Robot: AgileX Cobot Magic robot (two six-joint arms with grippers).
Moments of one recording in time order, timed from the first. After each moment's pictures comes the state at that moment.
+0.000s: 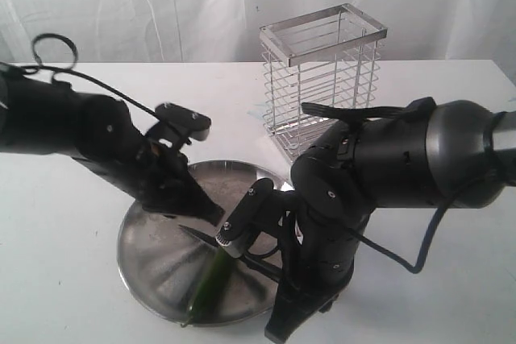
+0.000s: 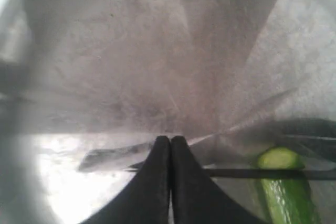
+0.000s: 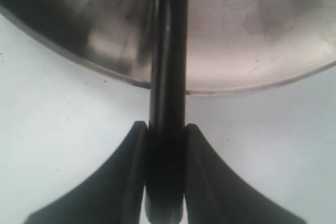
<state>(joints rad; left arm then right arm) -0.48 1.77 -1.01 -0.25 0.40 0.23 0.82 1.74 -0.96 -0.08 0.76 -0.13</state>
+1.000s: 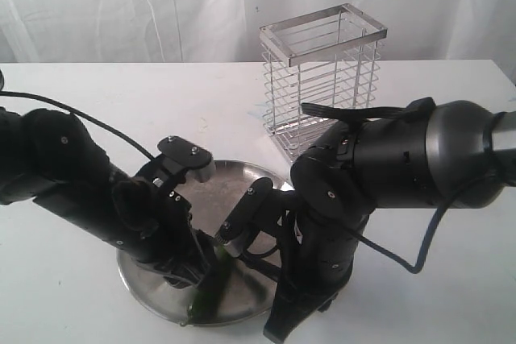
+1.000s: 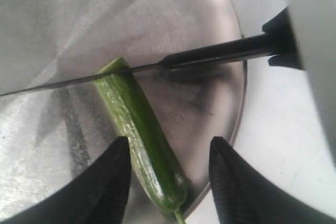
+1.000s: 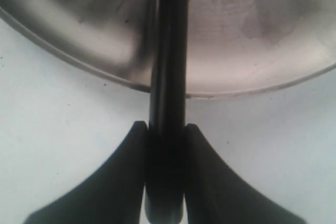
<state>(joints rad) -0.54 1.59 -0.81 -0.75 0.51 0.75 0.82 1.74 -0.96 -0.08 0.75 -0.13</state>
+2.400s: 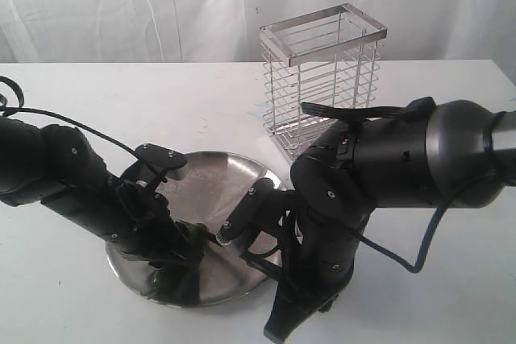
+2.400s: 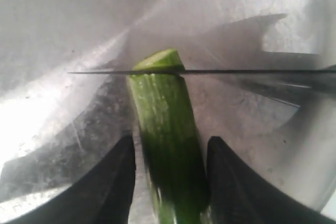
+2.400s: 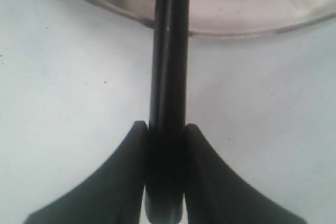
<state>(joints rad) -0.42 1.74 -0.81 -0.70 0.39 0.68 0.82 1.74 -0.96 -0.08 0.77 -0.12</state>
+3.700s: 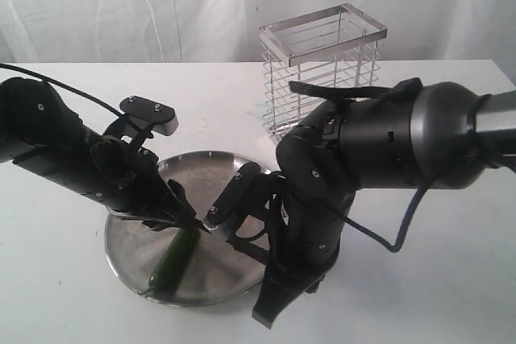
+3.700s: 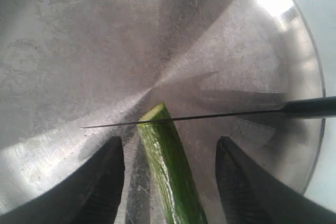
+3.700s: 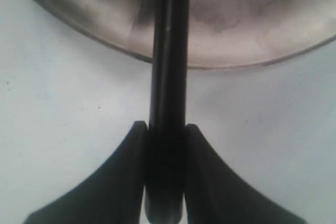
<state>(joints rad) -0.39 1.61 -0.87 -0.63 0.45 0.67 0.82 1.76 -1.04 -0.08 0.79 -0.16</state>
